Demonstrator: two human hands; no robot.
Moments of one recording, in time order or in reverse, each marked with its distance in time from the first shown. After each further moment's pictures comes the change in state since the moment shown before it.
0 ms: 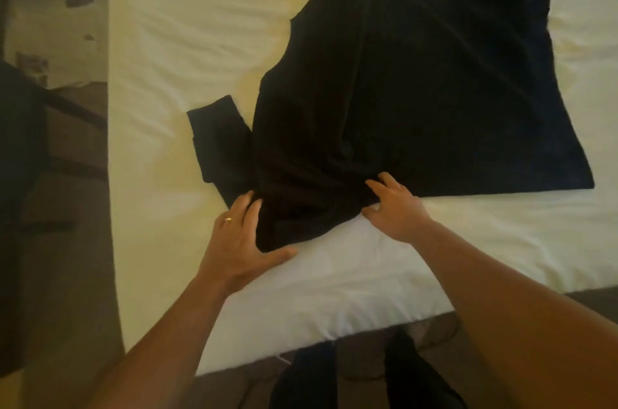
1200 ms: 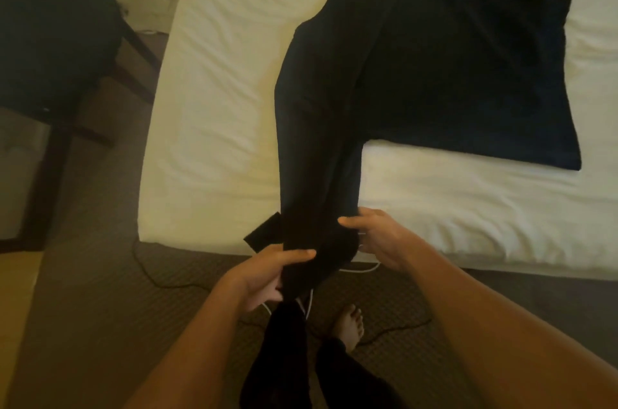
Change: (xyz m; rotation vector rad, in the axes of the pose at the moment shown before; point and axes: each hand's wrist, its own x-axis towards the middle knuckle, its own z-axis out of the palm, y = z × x) left_hand -0.185 0.119 0.078 -1.545 -0.548 -0.563; right_hand -0.160 0.029 0.079 1.039 -0.450 0.058
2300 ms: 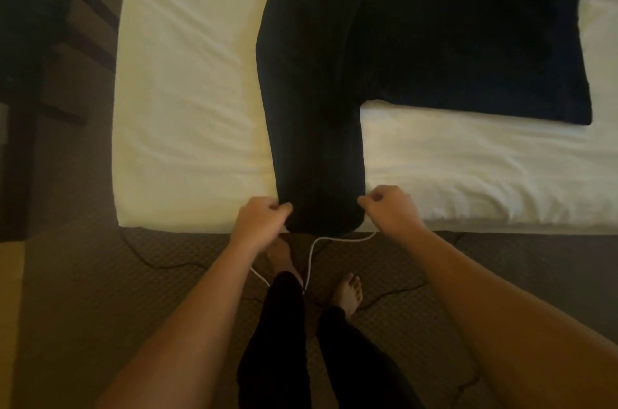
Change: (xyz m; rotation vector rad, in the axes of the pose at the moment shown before) left_hand 0.049 0.012 -0.013 0.808 0.617 0.172; right_hand 0.021 0.041 -0.024 -0.666 0.452 -0.101
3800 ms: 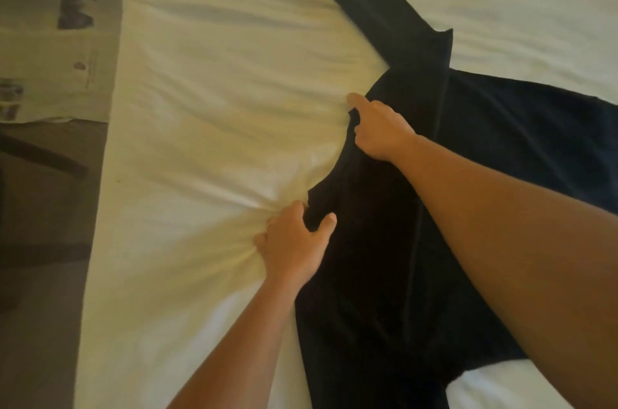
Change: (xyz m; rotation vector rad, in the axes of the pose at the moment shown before) left_hand 0.326 0.210 -0.170 0.127 0.178 0.202; right_hand 0.398 -0.363 -0.176 -0.484 0.259 -0.253
